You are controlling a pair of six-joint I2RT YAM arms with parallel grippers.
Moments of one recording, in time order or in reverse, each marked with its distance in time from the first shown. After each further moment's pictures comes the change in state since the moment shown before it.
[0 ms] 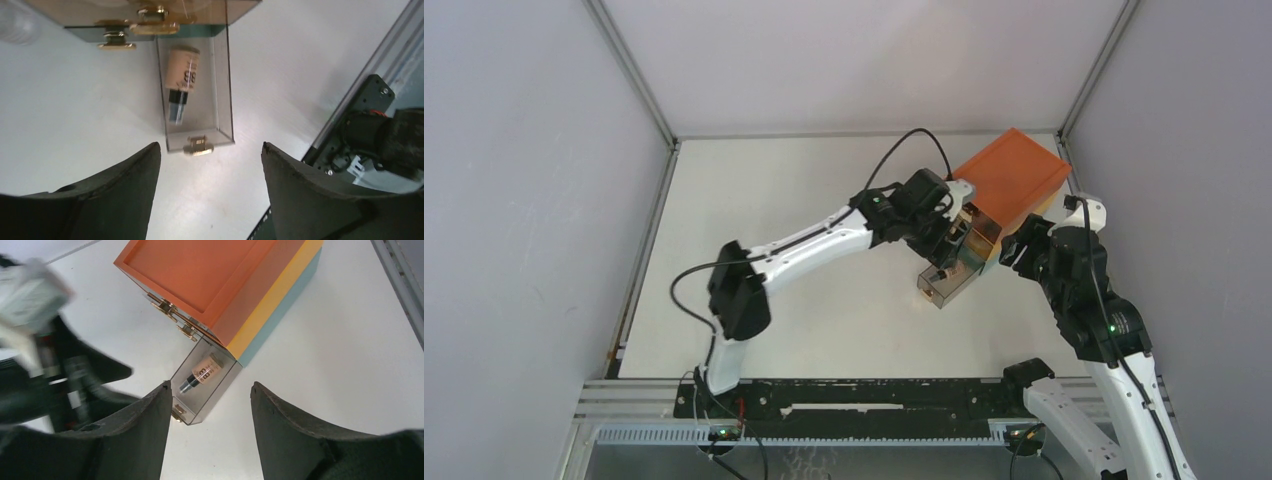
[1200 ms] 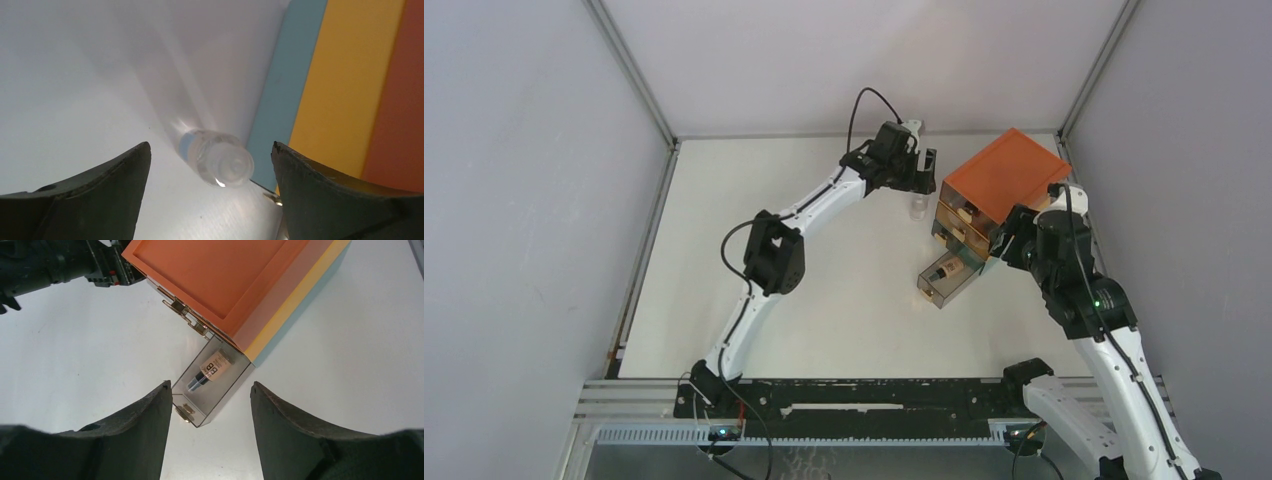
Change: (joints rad) left arm 0.313 0.382 0.366 0.173 -0.038 -0.126; right arm -0.005 0.090 0.000 0.055 -0.063 -0.002
